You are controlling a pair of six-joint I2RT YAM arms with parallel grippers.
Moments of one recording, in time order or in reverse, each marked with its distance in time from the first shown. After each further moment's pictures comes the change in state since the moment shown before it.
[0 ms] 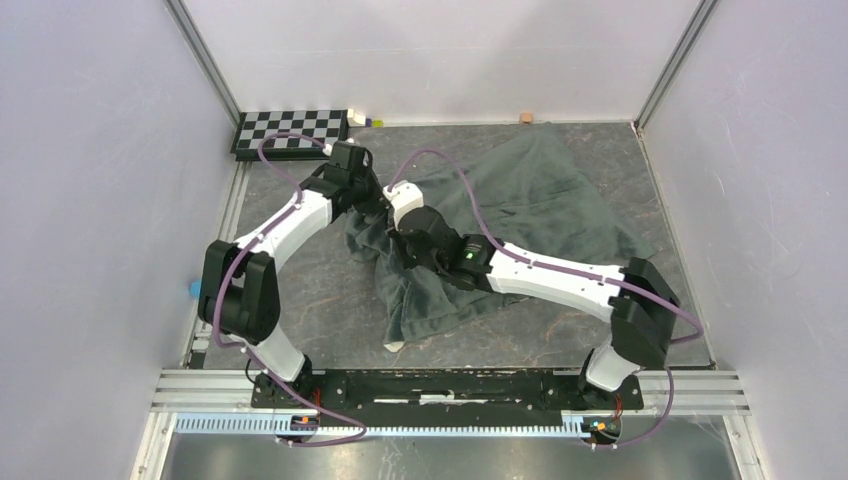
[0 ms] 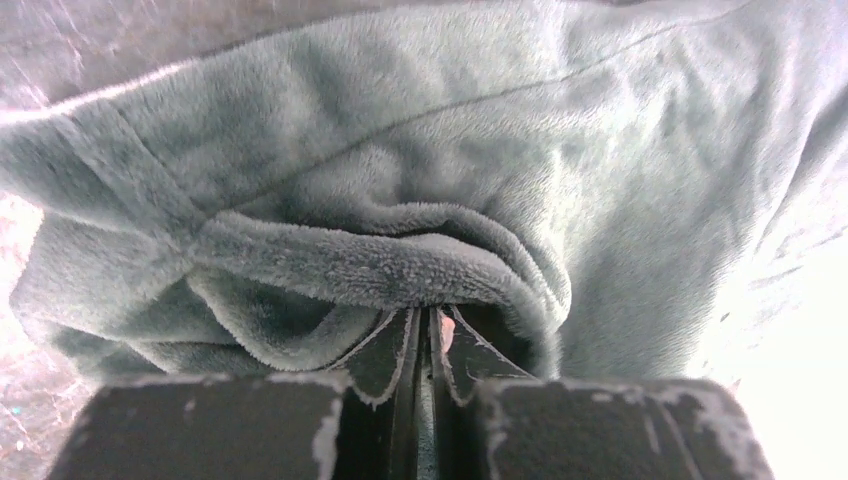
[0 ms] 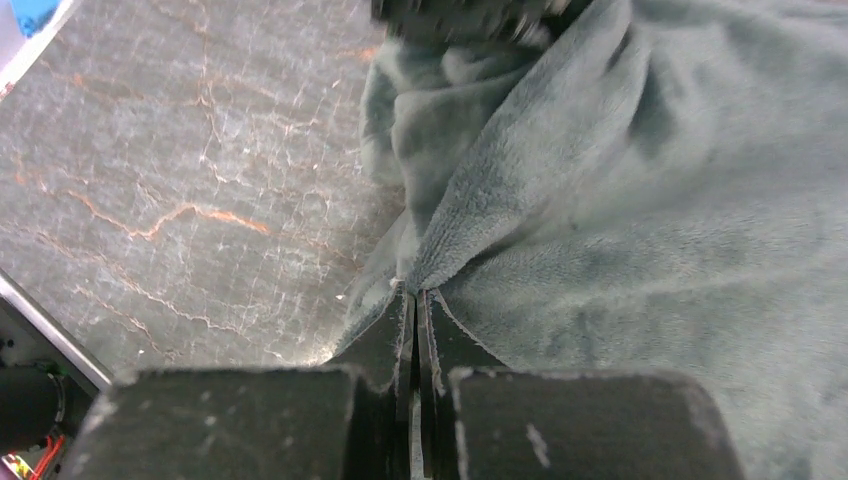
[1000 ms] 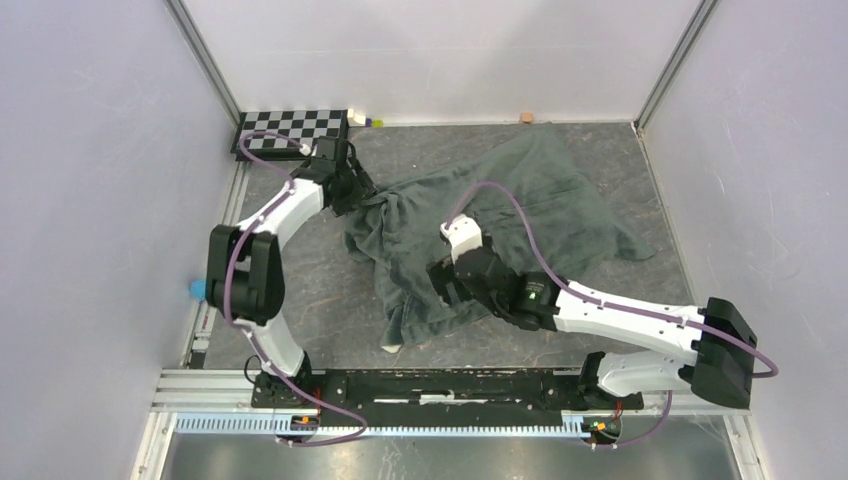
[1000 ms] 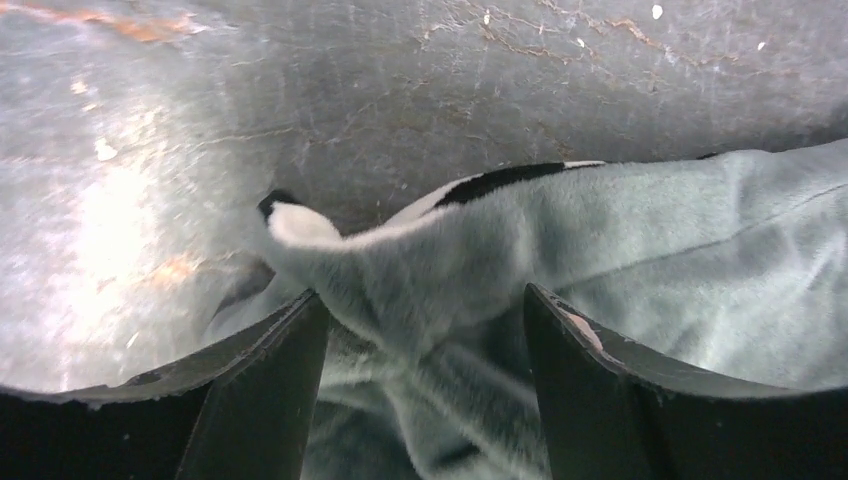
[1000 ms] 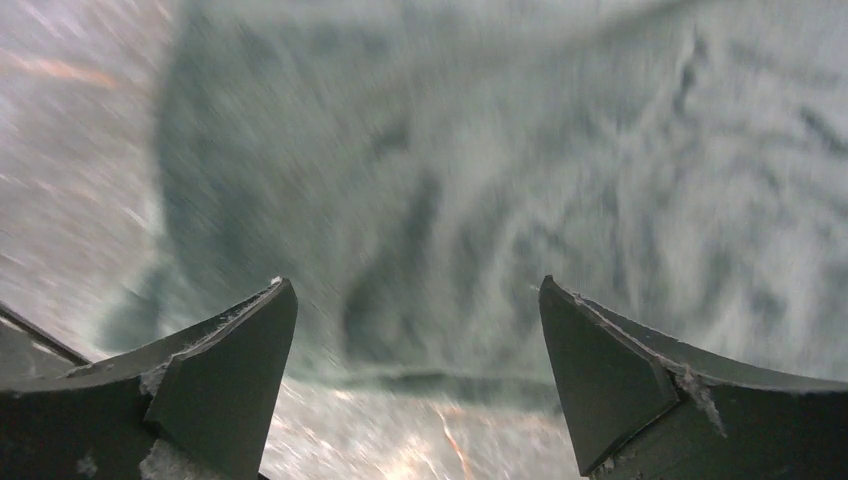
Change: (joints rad) left arm 0.138 0.076 0.090 -0.101 -0.133 0.028; right arm 0.035 -0.357 -0.352 -0.078 0.124 0.003
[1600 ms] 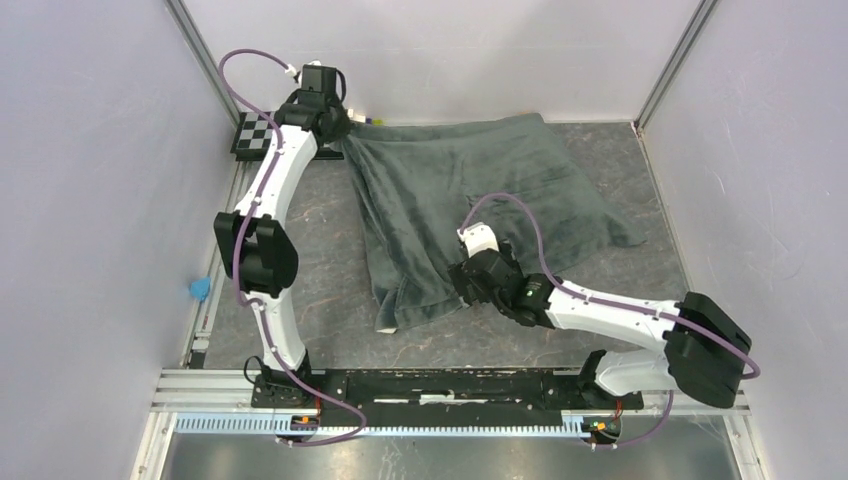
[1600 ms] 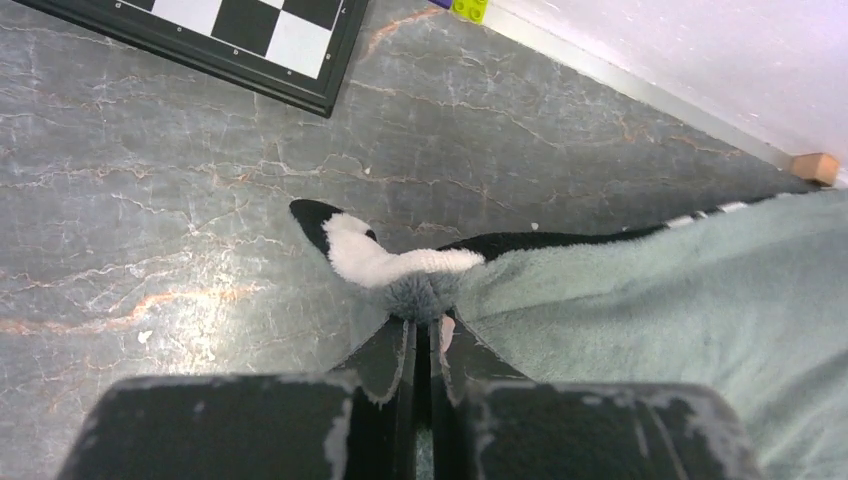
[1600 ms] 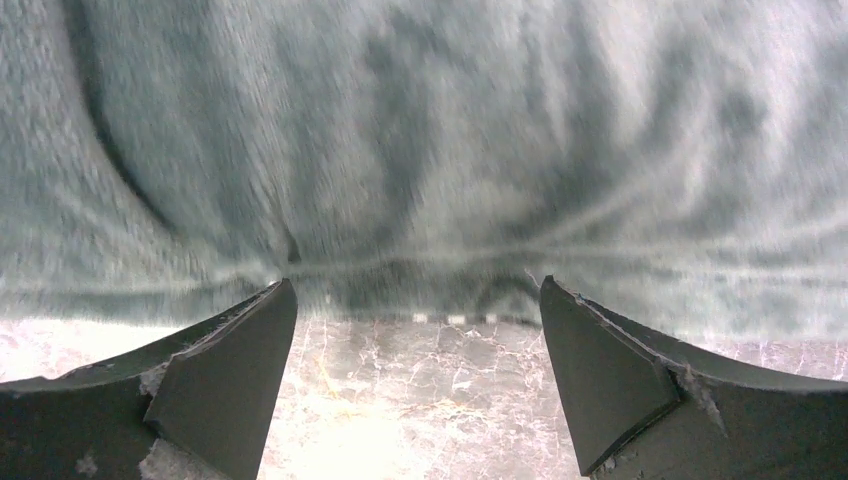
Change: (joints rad) left arm 0.042 0.249 0.690 -0.255 -0.123 0.198; right arm -0.126 0.051 -0.233 0.064 0.023 -0.013
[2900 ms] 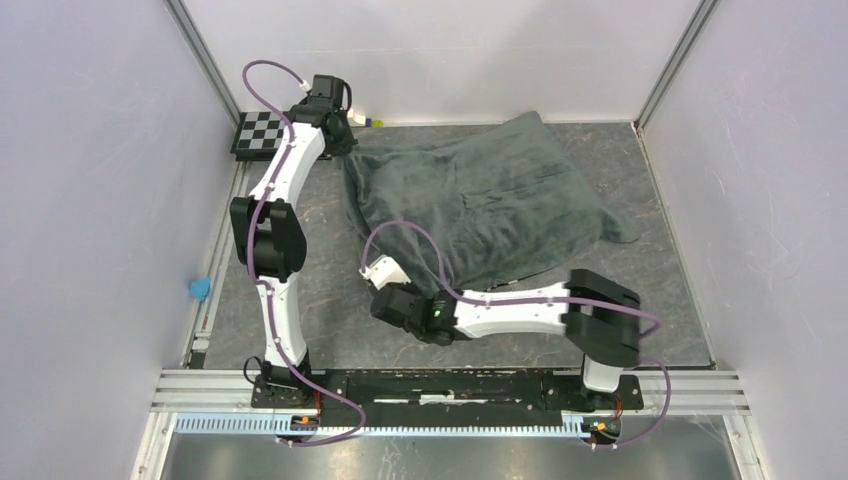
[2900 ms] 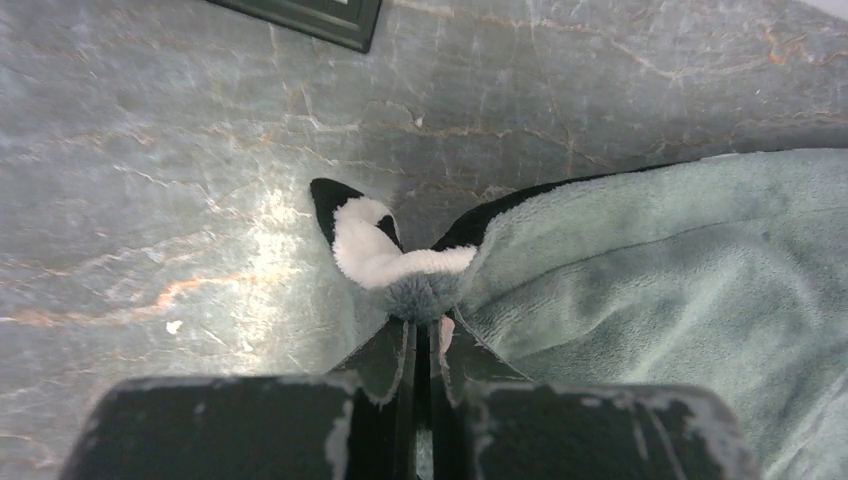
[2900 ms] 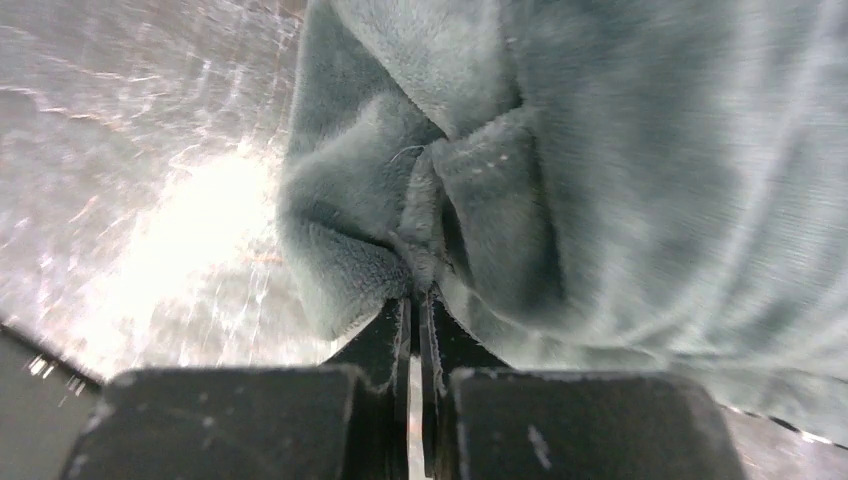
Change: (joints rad) left arm 0.017 0.169 0.064 -0.091 0.034 0.078; right arm 0.338 0.537 0.460 -0.035 0.057 0.069
